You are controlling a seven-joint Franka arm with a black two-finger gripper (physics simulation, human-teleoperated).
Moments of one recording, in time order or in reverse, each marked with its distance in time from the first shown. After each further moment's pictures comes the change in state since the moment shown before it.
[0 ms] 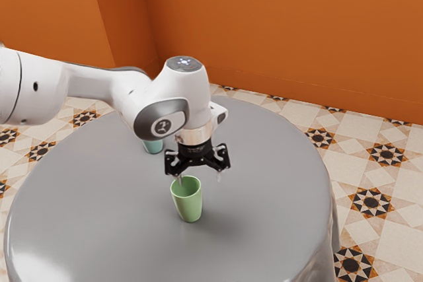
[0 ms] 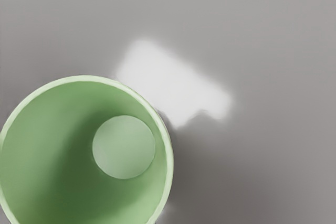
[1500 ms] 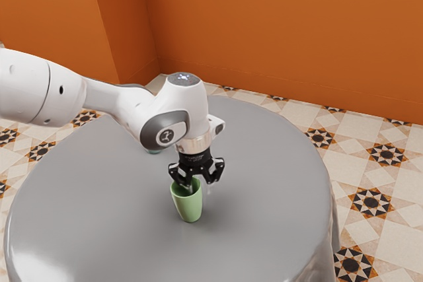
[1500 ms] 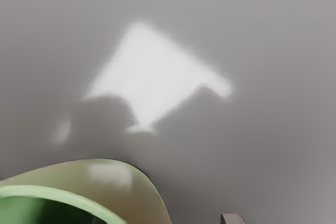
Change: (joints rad) arm 0.005 0.151 0.054 0.042 0.025 0.078 0.037
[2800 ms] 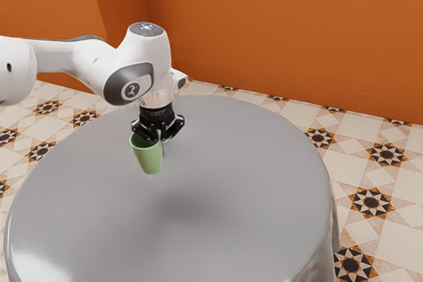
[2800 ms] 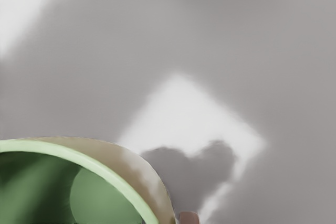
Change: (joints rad) arm 0.004 -0.223 0.150 0.031 0.011 -0.183 0.089
